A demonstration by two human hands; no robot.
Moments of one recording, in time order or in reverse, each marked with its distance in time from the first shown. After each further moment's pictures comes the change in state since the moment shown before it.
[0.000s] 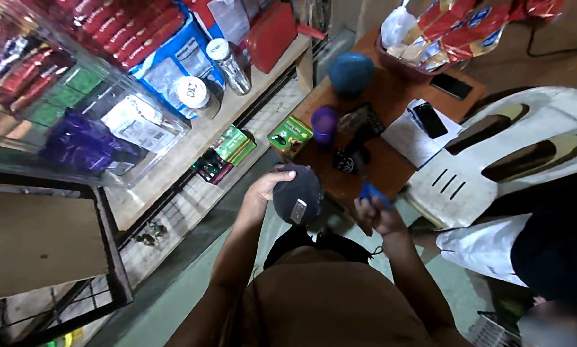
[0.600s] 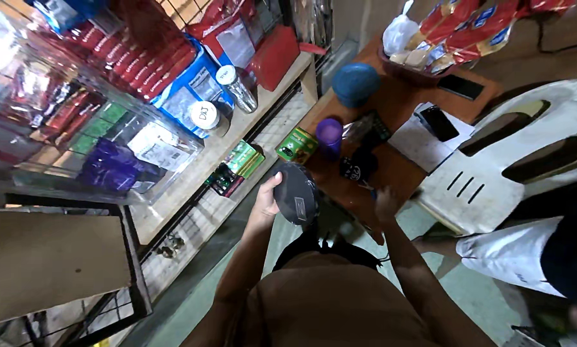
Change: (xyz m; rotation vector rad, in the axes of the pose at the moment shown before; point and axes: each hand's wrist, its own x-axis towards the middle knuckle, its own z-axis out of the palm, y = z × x) left_hand -0.003 0.006 0.016 -0.317 0.023 0.275; right_hand 0.037 0.106 -0.139 -1.491 0.774 0.476
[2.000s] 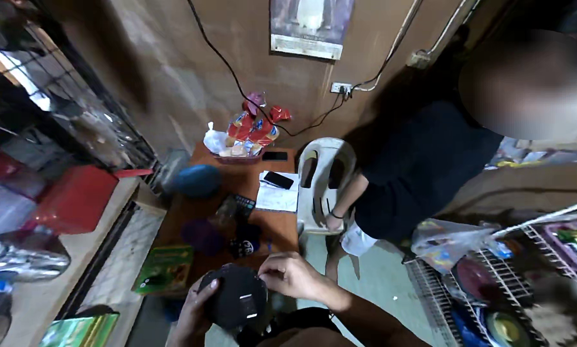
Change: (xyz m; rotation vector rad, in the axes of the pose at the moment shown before) left_hand 0.041 -0.037 0.024 0.366 -0.086 -0.224; right_hand -0.170 -0.138 -0.191 0.448 0.229 -0.611
